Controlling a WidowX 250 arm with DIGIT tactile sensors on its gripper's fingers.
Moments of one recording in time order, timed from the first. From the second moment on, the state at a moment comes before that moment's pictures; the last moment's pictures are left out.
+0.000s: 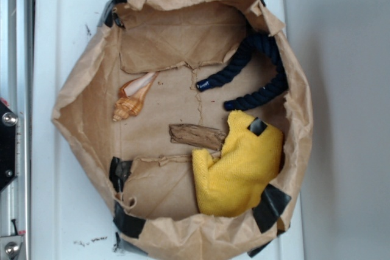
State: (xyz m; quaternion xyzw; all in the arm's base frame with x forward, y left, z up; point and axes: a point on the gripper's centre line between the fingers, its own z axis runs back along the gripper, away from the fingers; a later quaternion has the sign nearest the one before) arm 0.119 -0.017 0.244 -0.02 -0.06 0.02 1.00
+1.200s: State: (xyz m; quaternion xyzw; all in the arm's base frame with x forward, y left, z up) arm 0.250 -0.022 0.157 -0.06 -0.02 0.32 0.94
